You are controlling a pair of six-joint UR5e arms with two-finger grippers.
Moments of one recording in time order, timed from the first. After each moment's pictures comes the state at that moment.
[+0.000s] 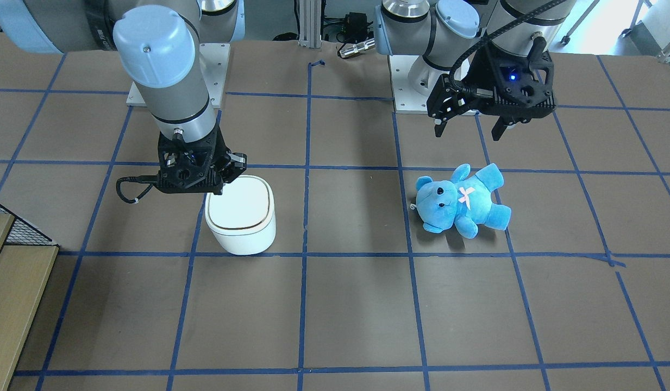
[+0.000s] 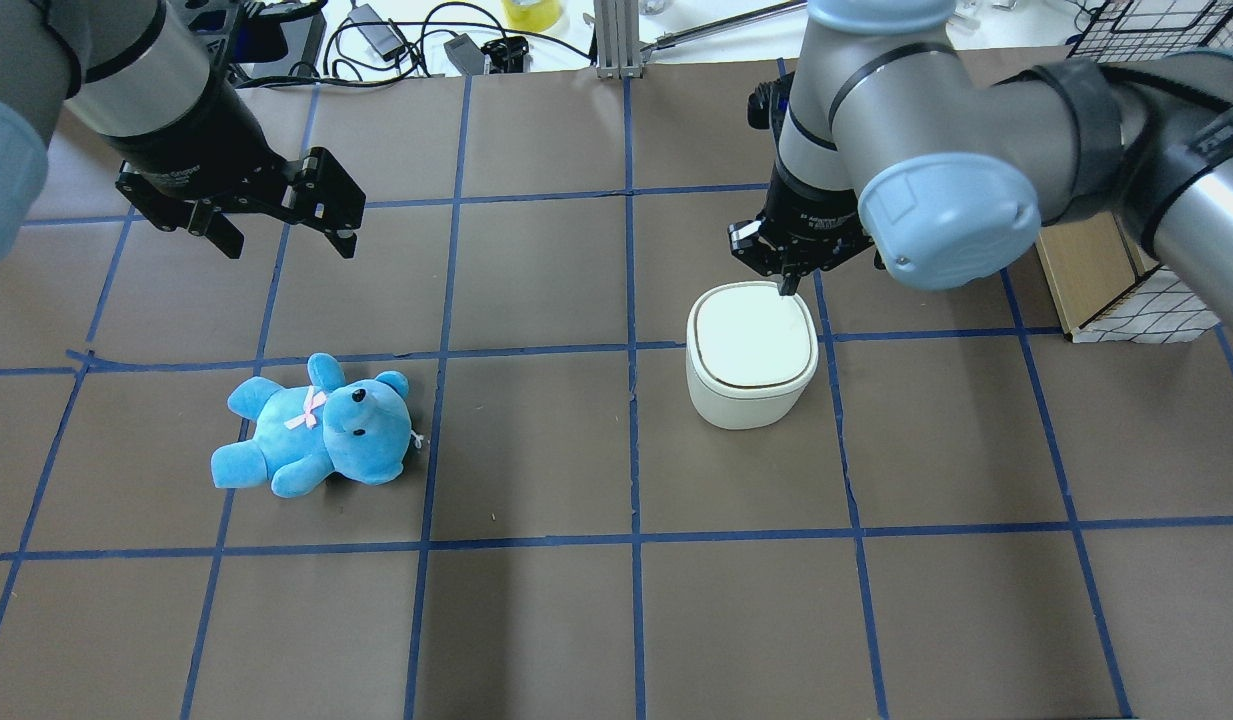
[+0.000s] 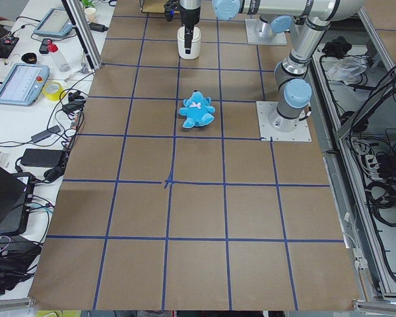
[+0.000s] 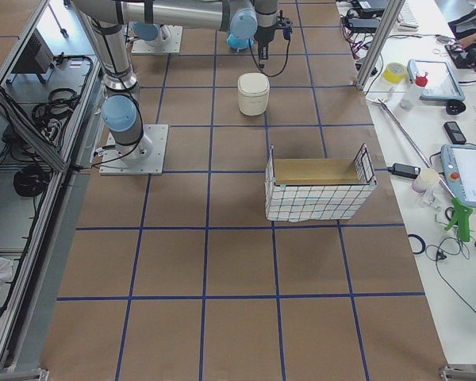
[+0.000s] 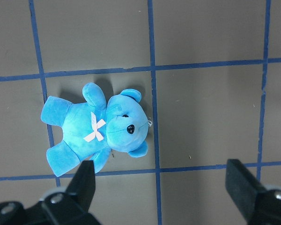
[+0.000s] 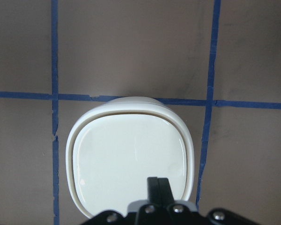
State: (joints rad) left arm -1.54 -1.52 -1.60 -1.55 1.57 0.07; right arm 1.73 -1.43 1.73 -1.88 -1.56 0.10
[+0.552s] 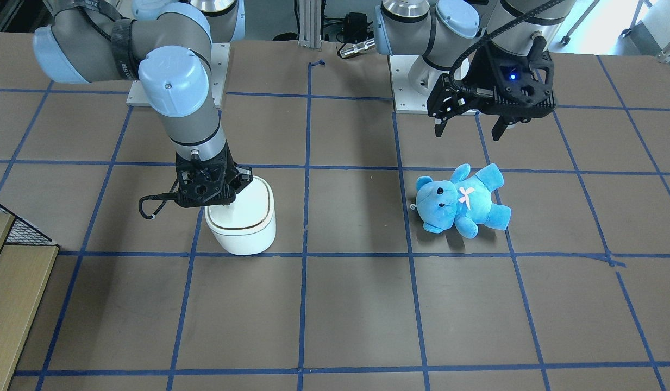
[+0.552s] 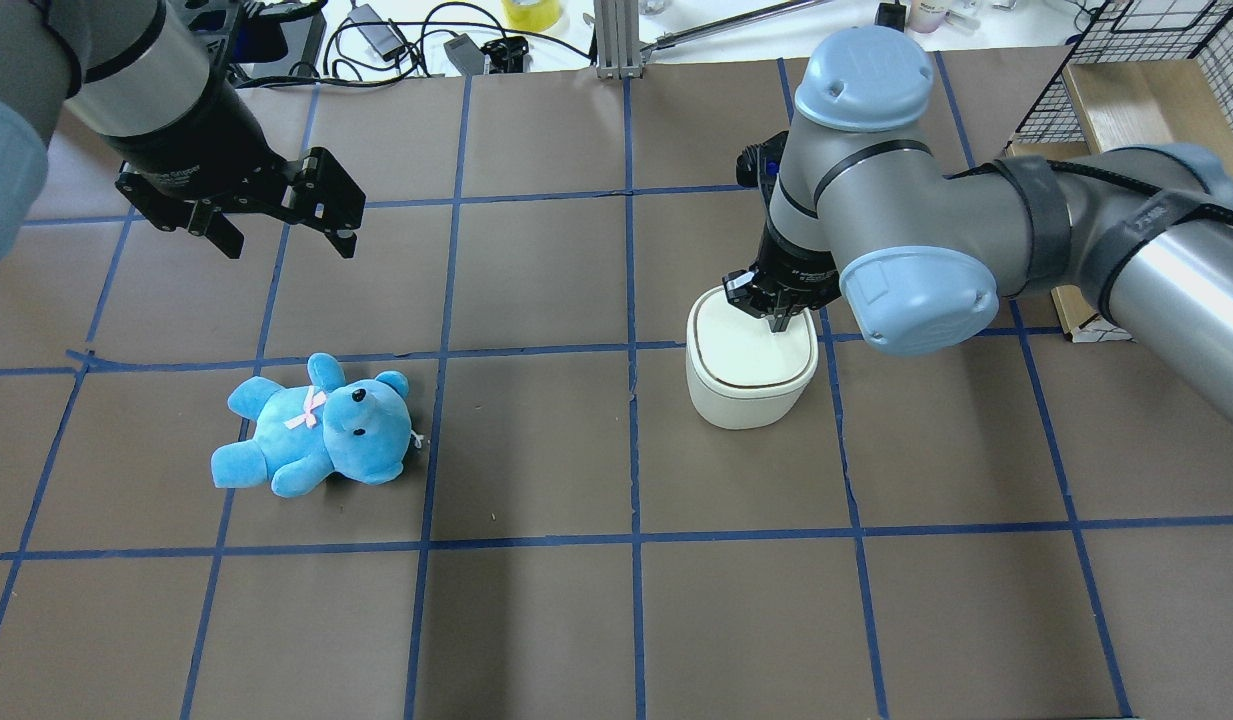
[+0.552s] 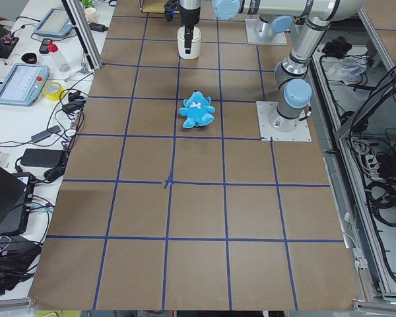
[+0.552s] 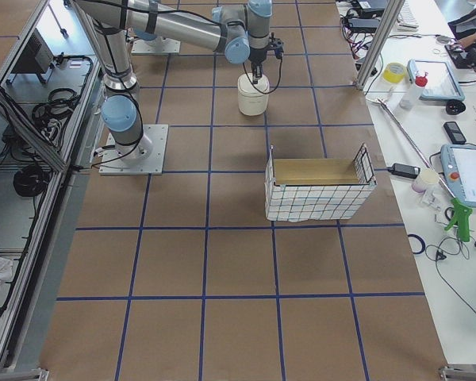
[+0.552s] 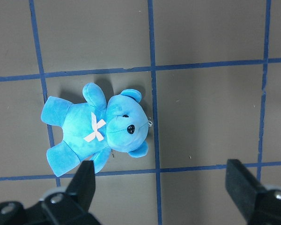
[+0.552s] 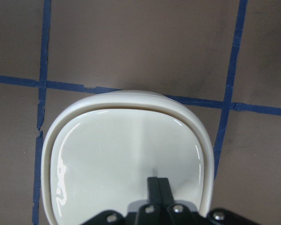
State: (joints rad) left arm -1.54 -1.52 -1.60 -1.55 1.57 0.07; right arm 1.73 -1.40 1.84 -2.00 -1.56 0.03
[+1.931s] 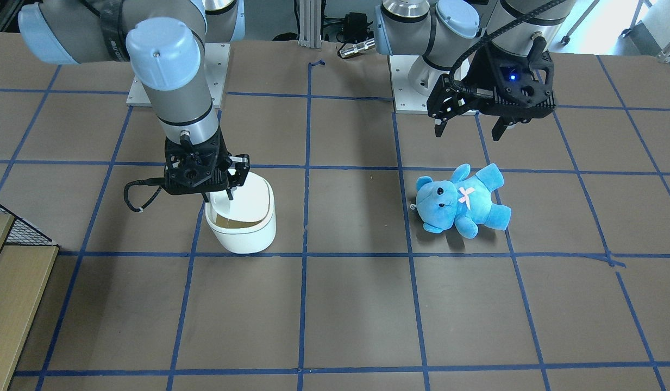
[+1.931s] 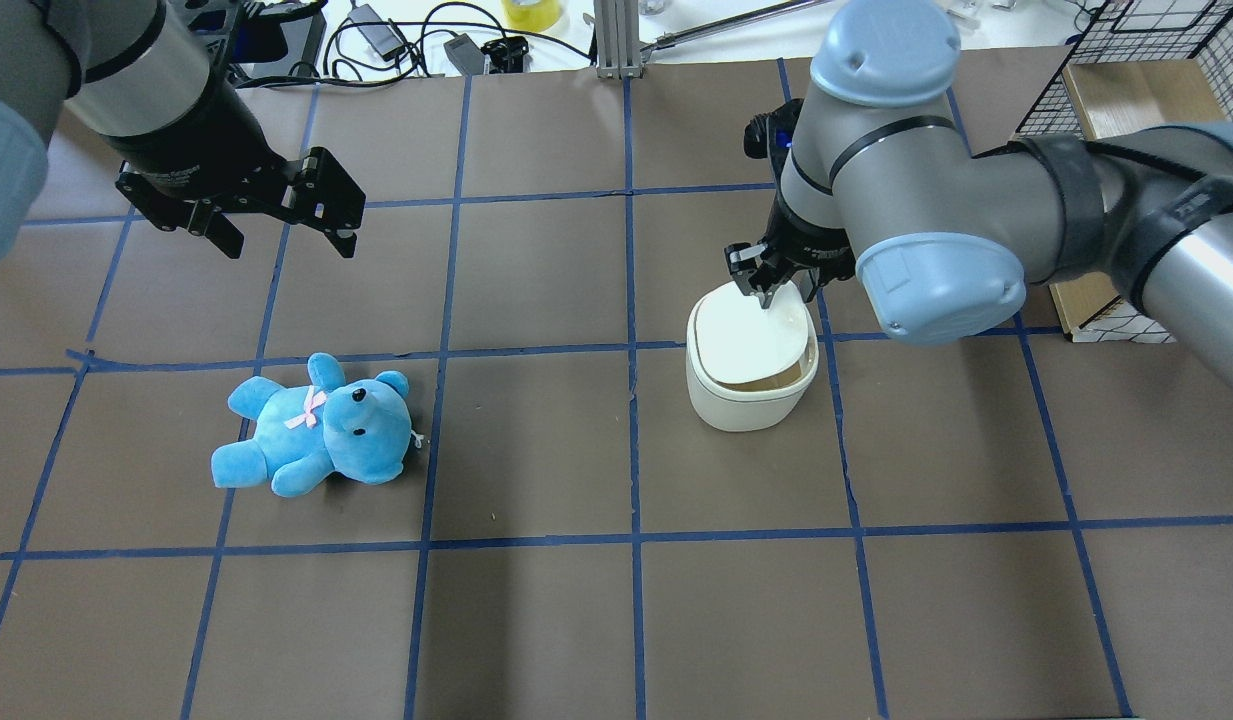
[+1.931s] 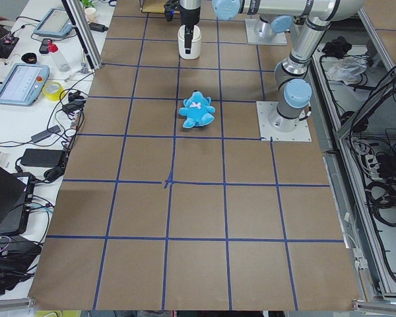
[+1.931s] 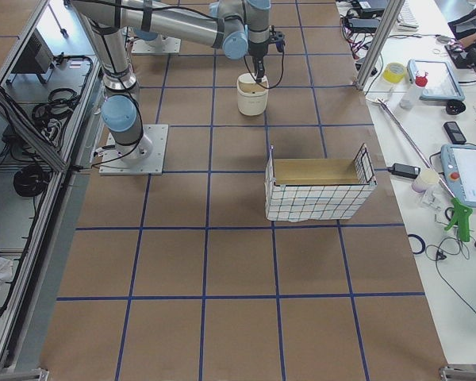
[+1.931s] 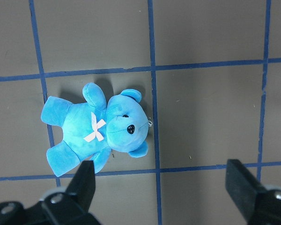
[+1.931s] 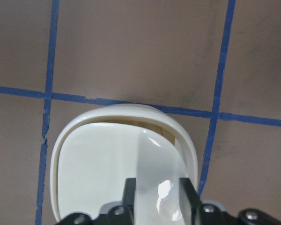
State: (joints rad) left arm -1.54 -1.52 -1.60 -1.55 1.57 0.07; right arm 1.72 -1.46 1.77 -1.99 -1.57 0.02
